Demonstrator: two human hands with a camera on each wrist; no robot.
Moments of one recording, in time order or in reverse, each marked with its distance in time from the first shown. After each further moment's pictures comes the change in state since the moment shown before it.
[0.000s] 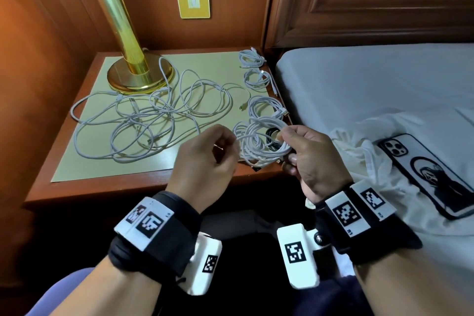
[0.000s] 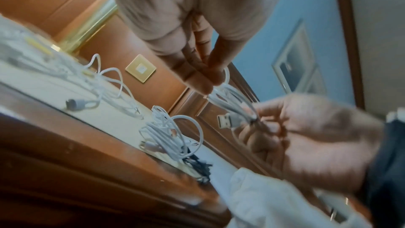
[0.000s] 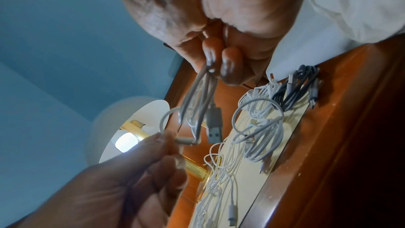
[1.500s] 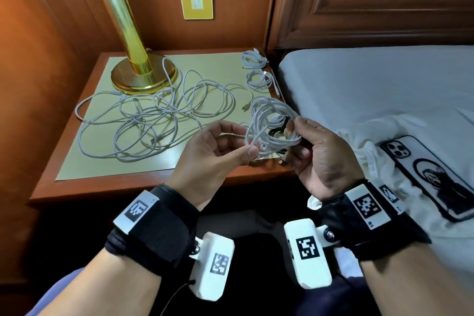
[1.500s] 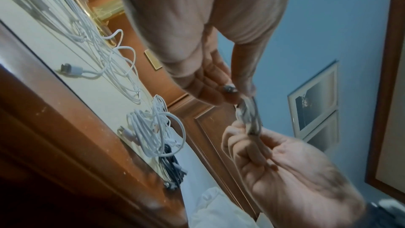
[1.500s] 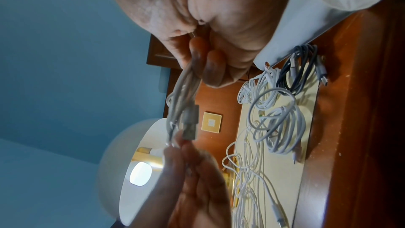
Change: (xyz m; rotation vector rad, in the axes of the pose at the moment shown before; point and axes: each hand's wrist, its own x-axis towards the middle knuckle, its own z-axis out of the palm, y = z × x) left_hand 0.003 0.009 -0.002 -0.831 -0.160 -0.269; right_hand -0.008 -0.019 -0.001 0.342 -0.078 0.076
